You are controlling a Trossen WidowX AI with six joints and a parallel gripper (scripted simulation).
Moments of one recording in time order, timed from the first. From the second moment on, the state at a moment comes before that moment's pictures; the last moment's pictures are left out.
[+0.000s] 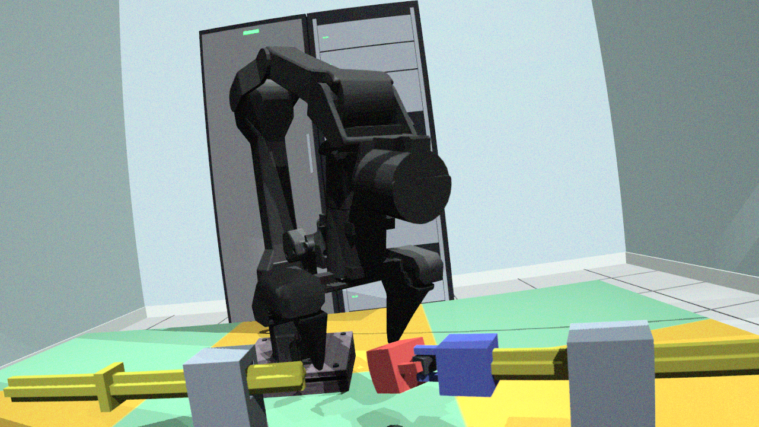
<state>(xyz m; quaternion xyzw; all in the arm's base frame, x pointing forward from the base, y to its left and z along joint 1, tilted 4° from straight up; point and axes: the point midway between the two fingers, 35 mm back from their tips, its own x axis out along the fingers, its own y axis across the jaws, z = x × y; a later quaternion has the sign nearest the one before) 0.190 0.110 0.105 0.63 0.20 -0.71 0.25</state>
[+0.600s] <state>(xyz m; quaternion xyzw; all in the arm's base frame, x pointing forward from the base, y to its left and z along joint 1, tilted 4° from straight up) 0.228 0.137 0.105 0.63 0.20 -0.70 0.25</state>
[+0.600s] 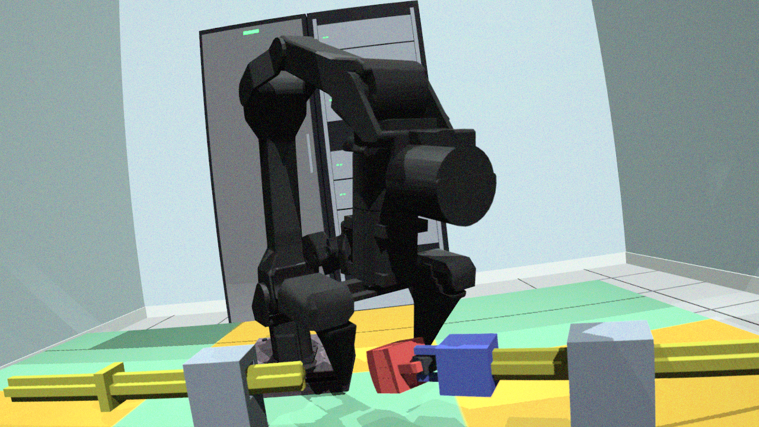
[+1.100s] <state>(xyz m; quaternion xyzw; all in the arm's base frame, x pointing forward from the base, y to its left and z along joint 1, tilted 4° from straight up) 0.246 0.151 0.098 0.64 0.20 -0.70 0.25</state>
